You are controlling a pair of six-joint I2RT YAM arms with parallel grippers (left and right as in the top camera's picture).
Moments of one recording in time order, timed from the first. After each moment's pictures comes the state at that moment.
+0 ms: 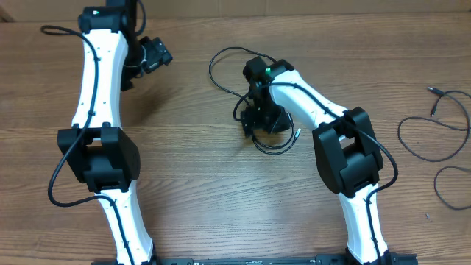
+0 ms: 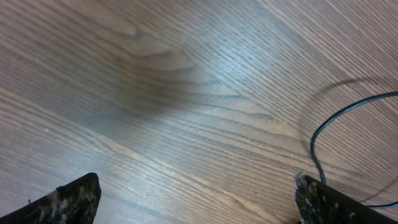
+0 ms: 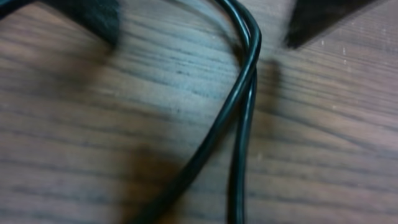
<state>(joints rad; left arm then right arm) 0.03 2.24 2.27 -1.41 0.06 -0.60 0.49 2.29 1.79 -1.14 -0.14 0.28</state>
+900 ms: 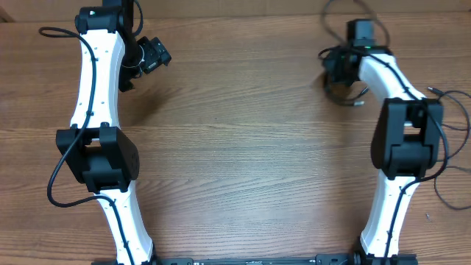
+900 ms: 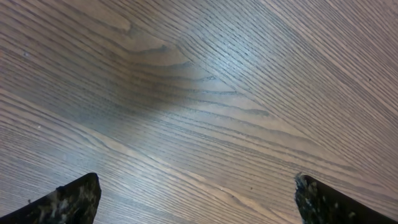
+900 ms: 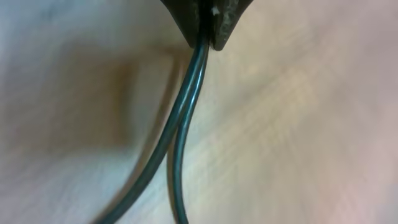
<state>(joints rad) 0.03 2.24 2.27 -1.41 0.09 -0.60 -0.03 2.31 1.79 -0.51 -0.10 0.78</state>
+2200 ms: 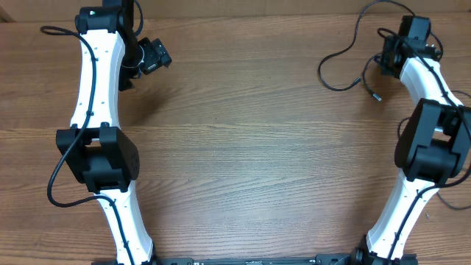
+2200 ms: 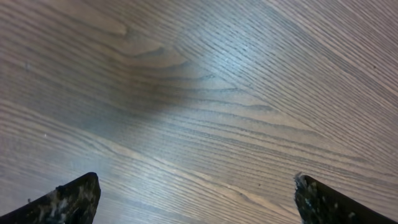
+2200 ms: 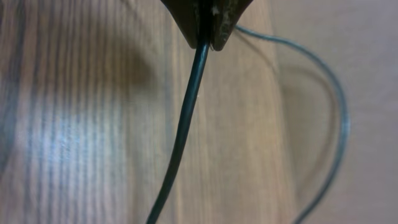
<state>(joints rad) 0.03 2.24 2.27 -1.41 0.09 -0.51 -0.23 2.28 1.79 -0.35 0.11 1.44</state>
